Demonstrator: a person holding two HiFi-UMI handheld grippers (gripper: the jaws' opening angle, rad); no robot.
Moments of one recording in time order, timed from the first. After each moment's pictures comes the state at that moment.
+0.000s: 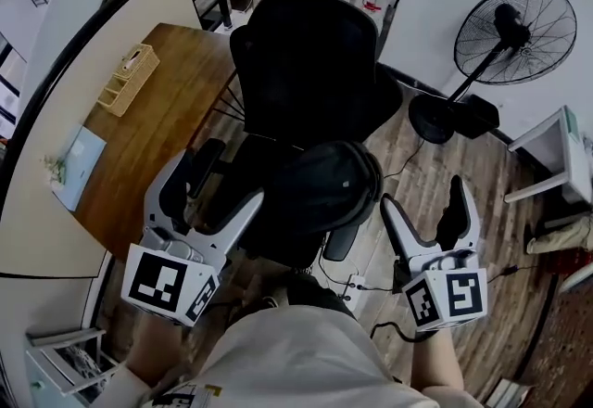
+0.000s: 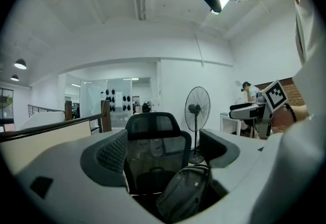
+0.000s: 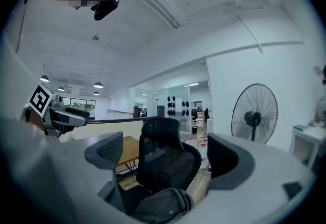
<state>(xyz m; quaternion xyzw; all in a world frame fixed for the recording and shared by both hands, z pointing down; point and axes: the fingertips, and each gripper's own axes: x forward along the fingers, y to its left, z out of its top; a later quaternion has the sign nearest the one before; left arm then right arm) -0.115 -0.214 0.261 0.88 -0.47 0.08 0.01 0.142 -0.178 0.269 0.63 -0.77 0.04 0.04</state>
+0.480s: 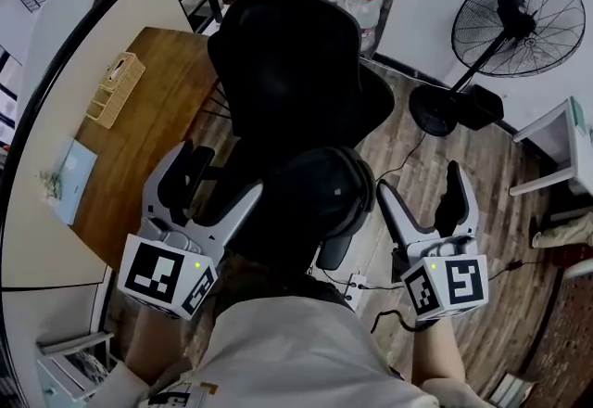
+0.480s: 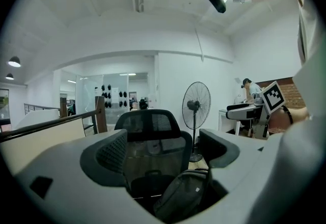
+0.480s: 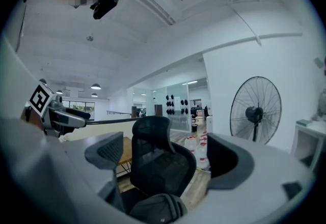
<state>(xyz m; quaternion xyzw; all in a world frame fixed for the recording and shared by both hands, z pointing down) -0.058 -0.284 0.276 0.88 -0.46 0.10 0.02 0.190 -0.250 0.288 0.63 -0.77 0.05 0.04</state>
